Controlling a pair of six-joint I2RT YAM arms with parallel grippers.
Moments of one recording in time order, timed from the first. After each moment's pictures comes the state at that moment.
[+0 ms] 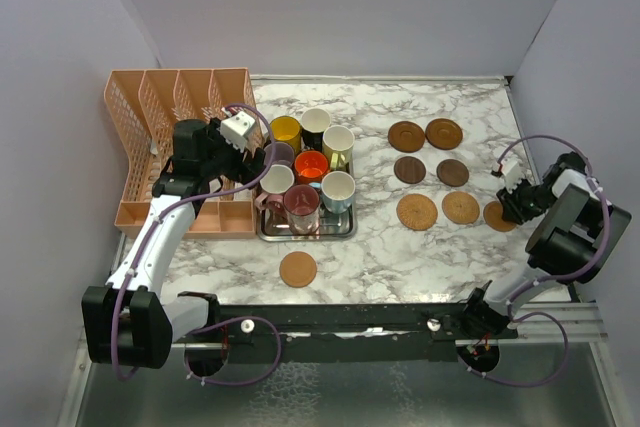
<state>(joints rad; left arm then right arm) -0.10 1.15 0.89 -0.25 0.47 0.32 -0.62 1.68 1.01 -0.73 -0.45 -1.36</state>
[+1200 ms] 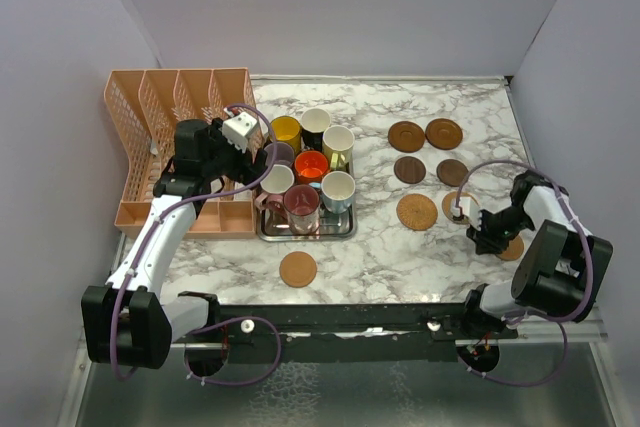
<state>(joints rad) -0.11 1.15 0.89 -0.25 0.47 0.32 -0.42 1.40 0.76 -1.04 -0.39 -1.71</state>
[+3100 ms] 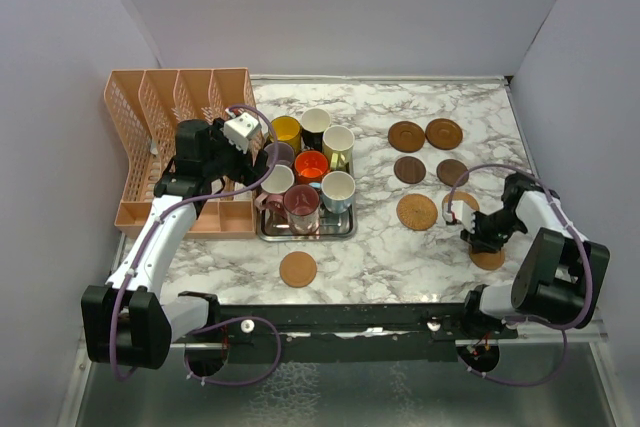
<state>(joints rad) -0.12 1.15 0.88 -0.24 0.47 0.34 -0.37 1.36 0.72 -0.97 -0.37 -1.69</state>
